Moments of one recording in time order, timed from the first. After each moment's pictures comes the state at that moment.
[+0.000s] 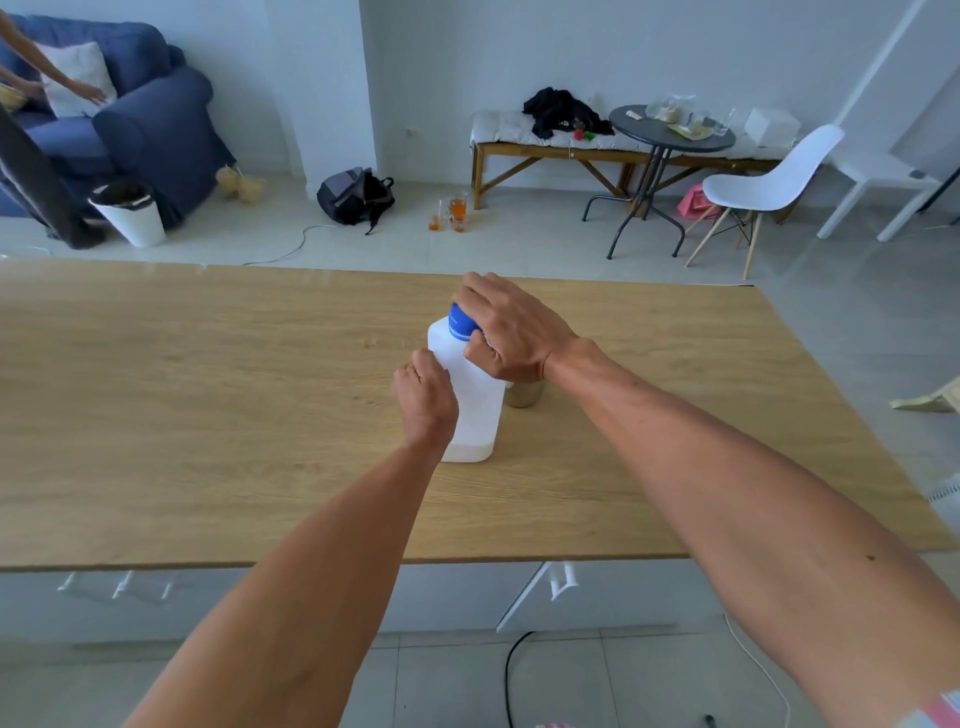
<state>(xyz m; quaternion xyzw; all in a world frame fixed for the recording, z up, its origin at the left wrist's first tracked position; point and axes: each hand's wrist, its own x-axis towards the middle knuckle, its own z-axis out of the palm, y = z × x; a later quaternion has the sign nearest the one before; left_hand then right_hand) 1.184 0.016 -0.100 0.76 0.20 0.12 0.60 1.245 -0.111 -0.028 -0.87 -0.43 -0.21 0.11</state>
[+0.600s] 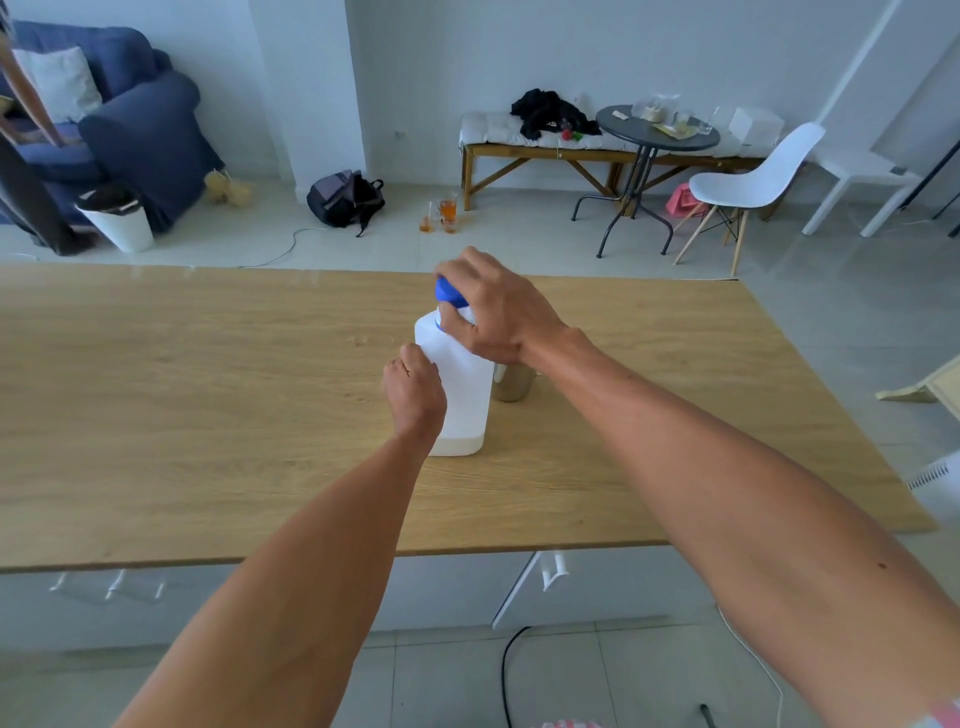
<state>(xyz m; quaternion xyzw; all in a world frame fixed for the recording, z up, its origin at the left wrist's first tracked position) 1.178 0.008 -0.091 0.66 0.22 0.13 0.70 1.227 -0.106 -0.006 -0.89 -0.35 -0.22 0.17</state>
